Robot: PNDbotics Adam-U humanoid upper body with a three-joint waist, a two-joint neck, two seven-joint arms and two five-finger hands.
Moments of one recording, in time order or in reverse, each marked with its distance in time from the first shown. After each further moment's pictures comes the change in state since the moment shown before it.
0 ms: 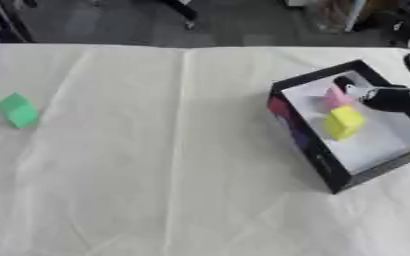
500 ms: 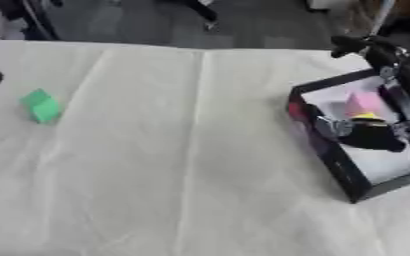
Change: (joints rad) left arm -0.071 0.290 -0.062 0.082 -0.262 -0.095 -0.052; right arm -0.028 0.122 0.171 -0.120 -0.111 -0.167 0.091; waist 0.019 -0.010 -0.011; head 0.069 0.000
